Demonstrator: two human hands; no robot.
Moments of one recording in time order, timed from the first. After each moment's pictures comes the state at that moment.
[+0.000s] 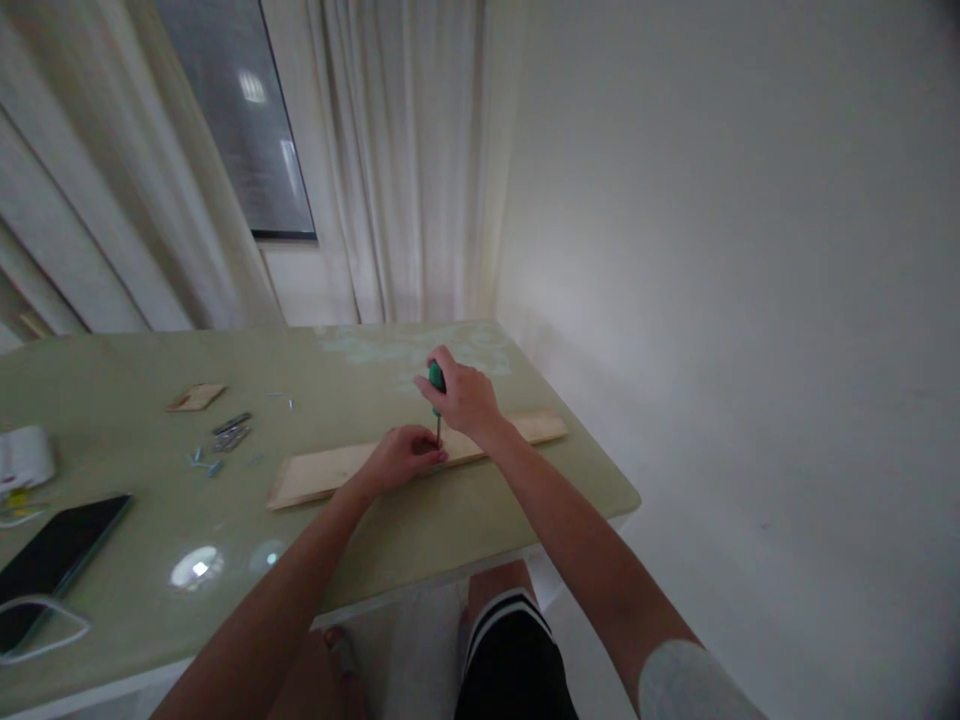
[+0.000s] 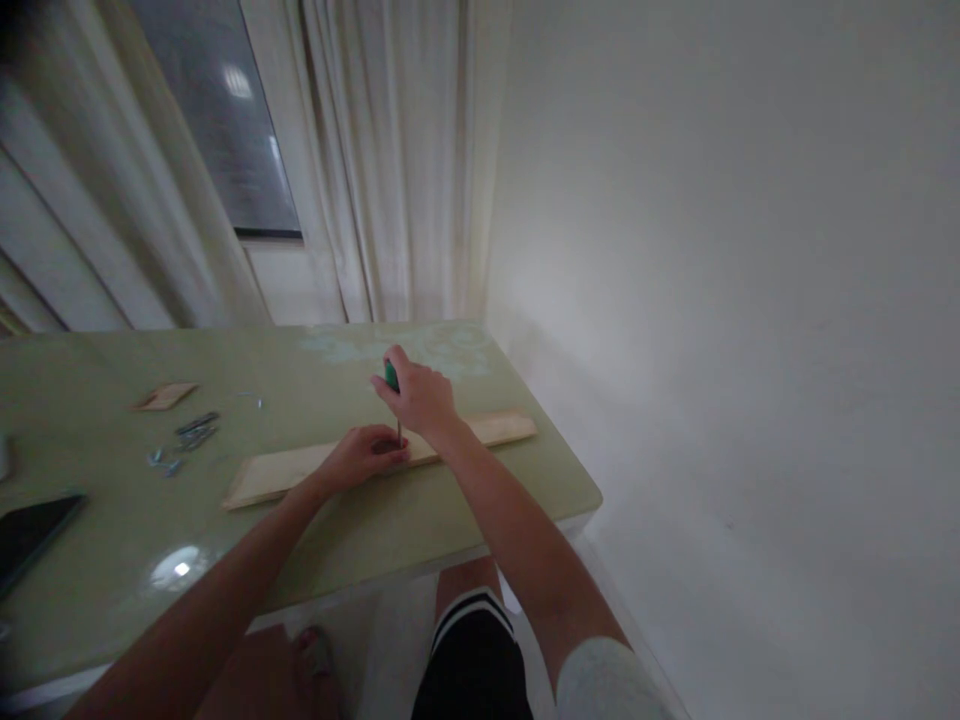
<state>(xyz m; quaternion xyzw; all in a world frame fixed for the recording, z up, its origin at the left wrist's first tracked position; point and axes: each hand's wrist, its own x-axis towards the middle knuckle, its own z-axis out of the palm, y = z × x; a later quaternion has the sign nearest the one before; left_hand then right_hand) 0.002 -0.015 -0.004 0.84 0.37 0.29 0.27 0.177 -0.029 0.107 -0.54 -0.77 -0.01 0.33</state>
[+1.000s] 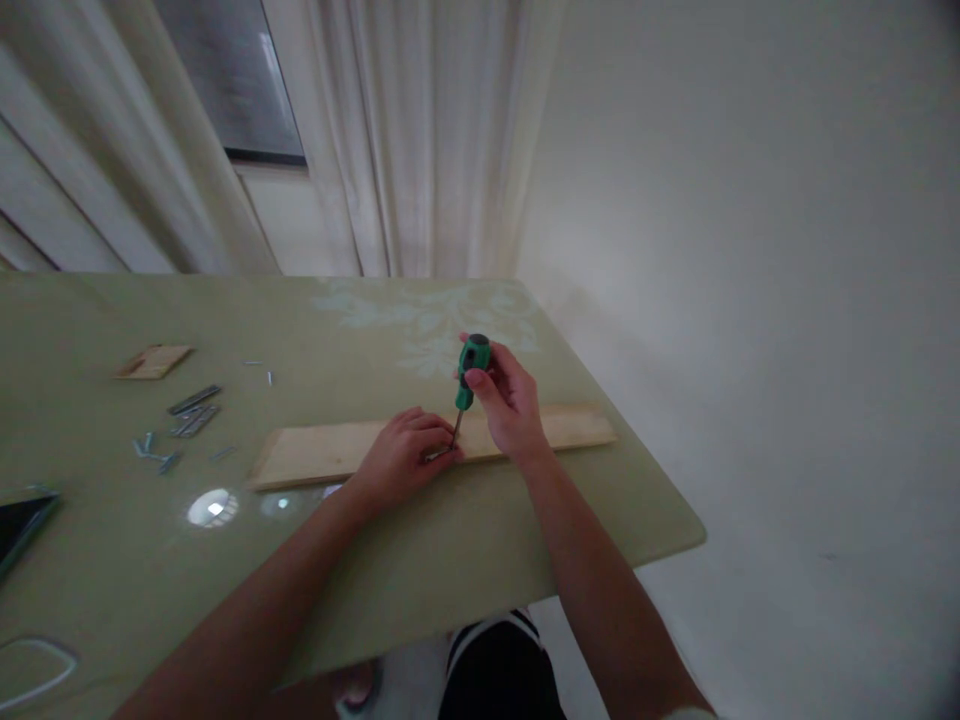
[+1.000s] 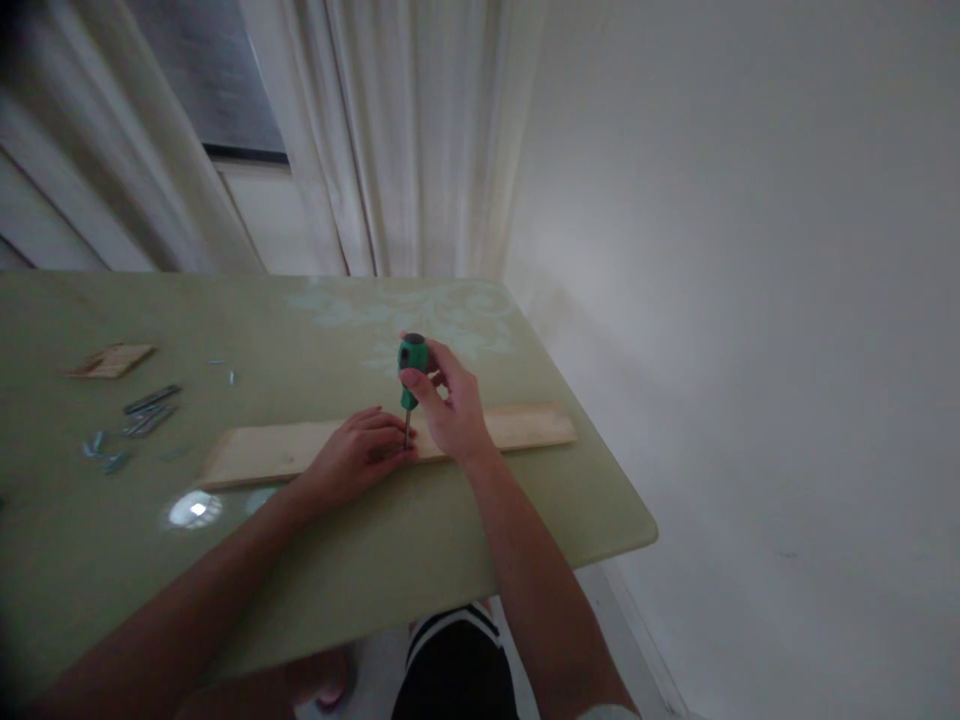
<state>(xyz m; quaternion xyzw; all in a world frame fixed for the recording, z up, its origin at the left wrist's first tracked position) 0.003 -0.005 -0.004 0.89 0.31 0.29 0.15 0.196 -0.005 0.053 -0.37 -0.64 0.33 0.58</state>
